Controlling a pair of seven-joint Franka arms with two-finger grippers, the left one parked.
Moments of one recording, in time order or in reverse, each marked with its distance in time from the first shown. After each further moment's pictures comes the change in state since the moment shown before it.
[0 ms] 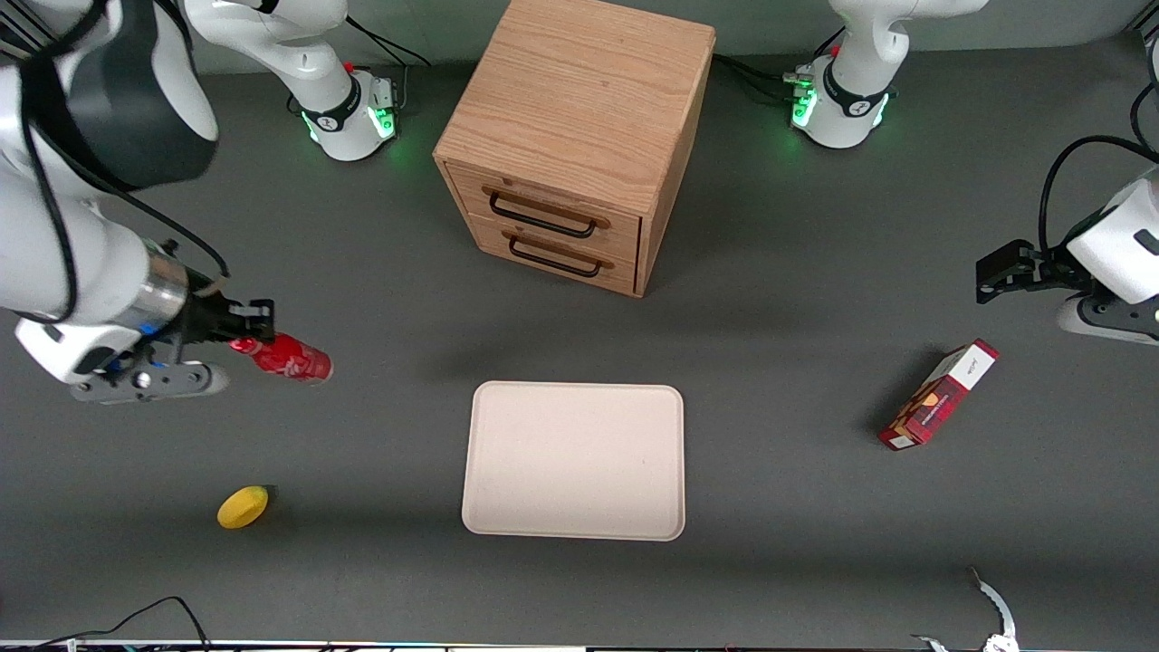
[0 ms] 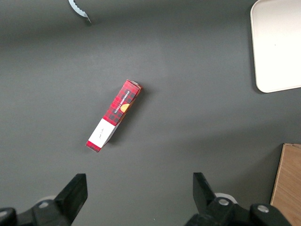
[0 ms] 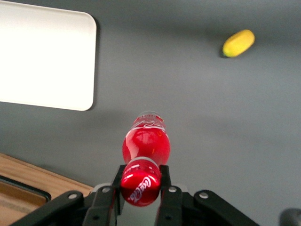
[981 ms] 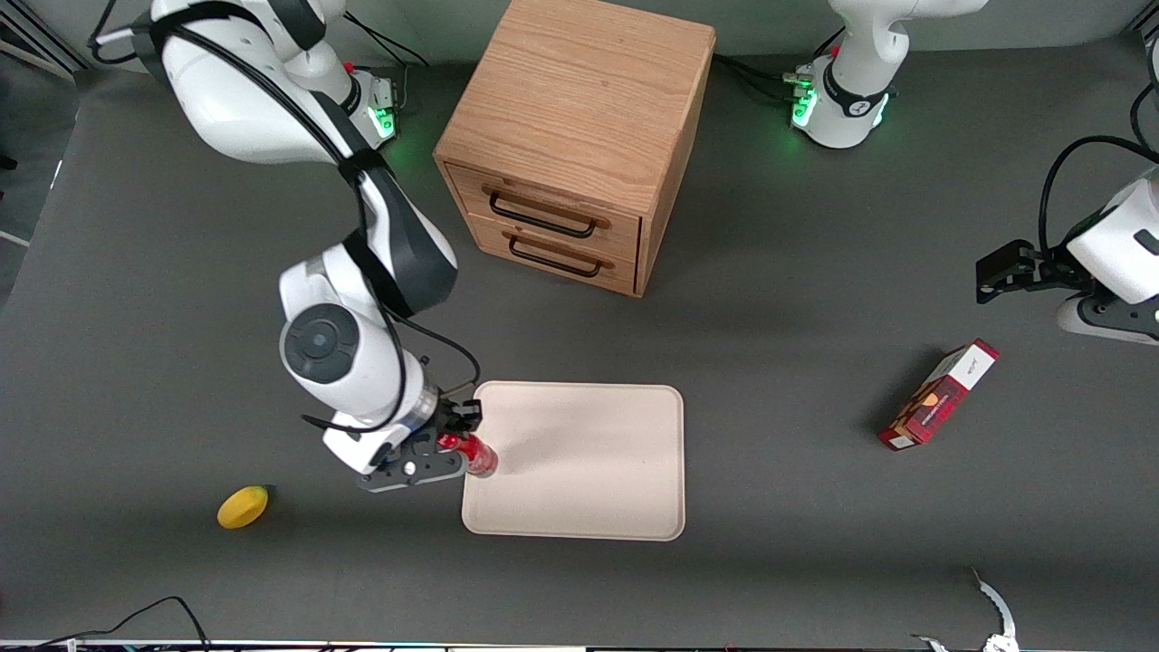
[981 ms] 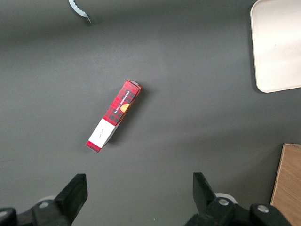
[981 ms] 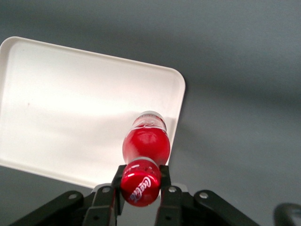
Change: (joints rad) arm 0.210 0.364 -0.012 0.067 0.001 0.493 0.107
